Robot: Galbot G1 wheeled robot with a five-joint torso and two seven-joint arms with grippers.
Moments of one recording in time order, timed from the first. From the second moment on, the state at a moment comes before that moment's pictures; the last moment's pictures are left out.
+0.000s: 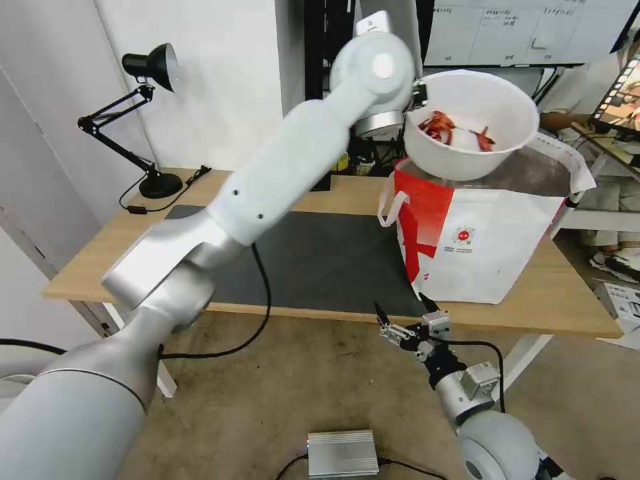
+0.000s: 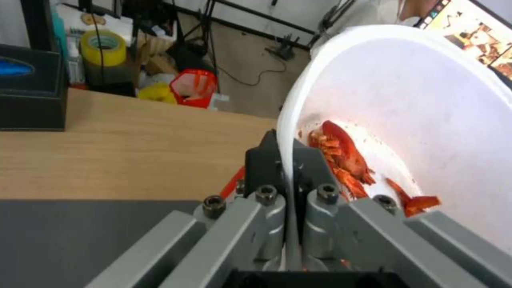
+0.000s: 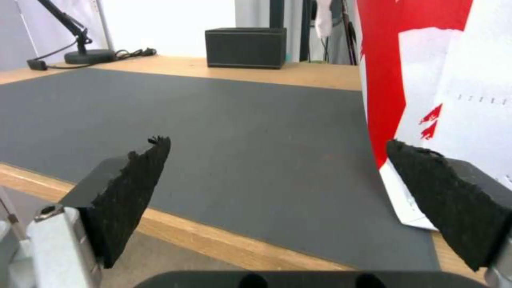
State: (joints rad) left arm -0.28 -1.60 0.33 -1.26 -1.69 0.52 -1.00; right arm -1.44 0.94 0.21 2.12 0.45 0.00 0.26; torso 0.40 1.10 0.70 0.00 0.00
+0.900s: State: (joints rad) left arm -0.20 -1.59 0.42 -1.21 -1.57 0.48 -0.98; right arm -1.44 0.94 0.21 2.12 0.45 0.00 0.26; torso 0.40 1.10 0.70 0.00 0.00
